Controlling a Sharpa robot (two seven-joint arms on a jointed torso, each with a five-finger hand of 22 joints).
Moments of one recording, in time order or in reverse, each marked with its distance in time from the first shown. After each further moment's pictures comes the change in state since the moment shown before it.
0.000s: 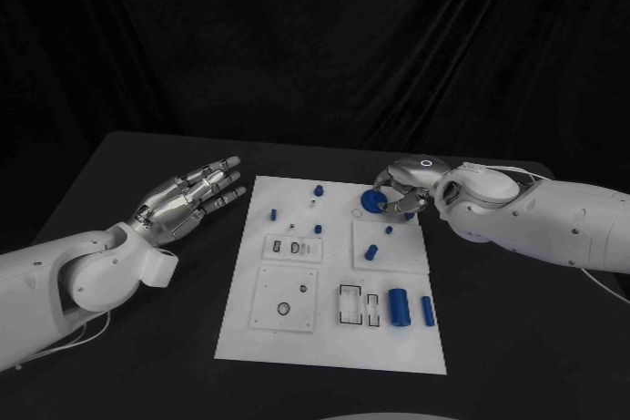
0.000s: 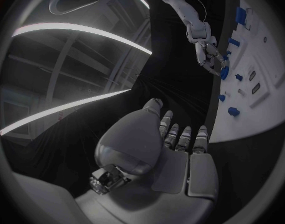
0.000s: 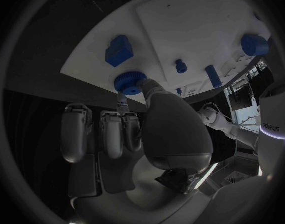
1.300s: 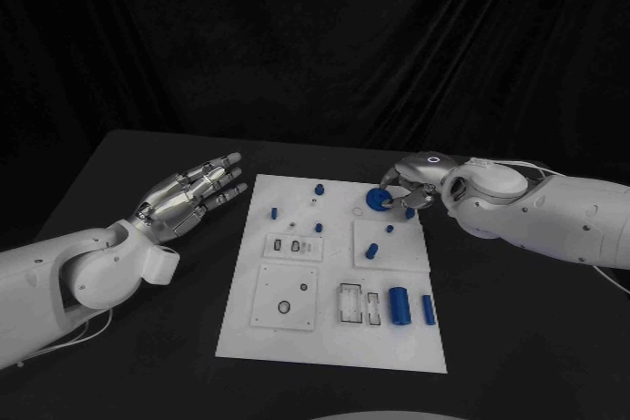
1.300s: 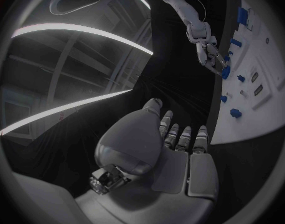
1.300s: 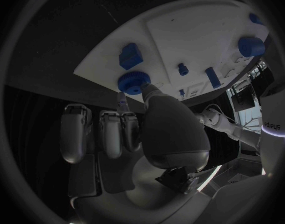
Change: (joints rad) left arm 0.004 0.000 0.000 0.010 0.000 -0.006 0.010; left_hand 0.000 0.000 -0.006 0.000 0.000 0.000 0.000 0.000 0.000 0.000 0.000 0.000 0.000 0.000 0.000 0.000 0.000 0.000 0.000 0.000 0.000 0.000; right arm 0.017 -0.022 -0.004 0.006 -0.006 0.042 -0.023; right_hand -0.028 0.022 -0.054 0.069 -0.429 -0.046 0.025 -0.135 -0.086 -0.003 0.018 0.000 0.000 0.000 0.014 0.000 0.000 0.000 -0.003 0.017 0.010 0.000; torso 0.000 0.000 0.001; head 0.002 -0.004
